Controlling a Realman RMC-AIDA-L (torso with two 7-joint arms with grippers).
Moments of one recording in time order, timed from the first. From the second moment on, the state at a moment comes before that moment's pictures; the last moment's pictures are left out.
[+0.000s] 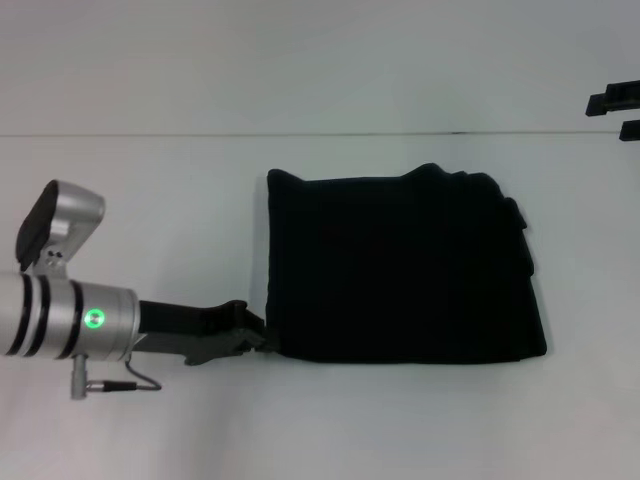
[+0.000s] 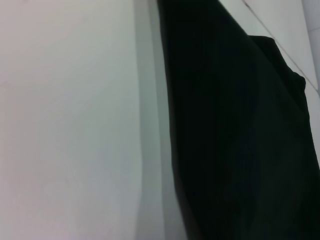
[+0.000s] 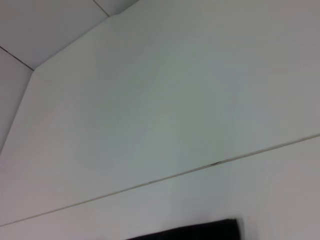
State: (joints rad) left arm -0.63 -2.09 0.82 0.56 2.20 1.31 -2.54; right arm 0.80 1.82 -0.61 -0.69 -2.36 -1.25 2.65
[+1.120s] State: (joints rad) left arm -0.59 -2.01 0.49 0.70 2.25 1.64 -2.06; right arm 0.62 1.95 -0.56 -0.76 -1.96 -1.30 1.87
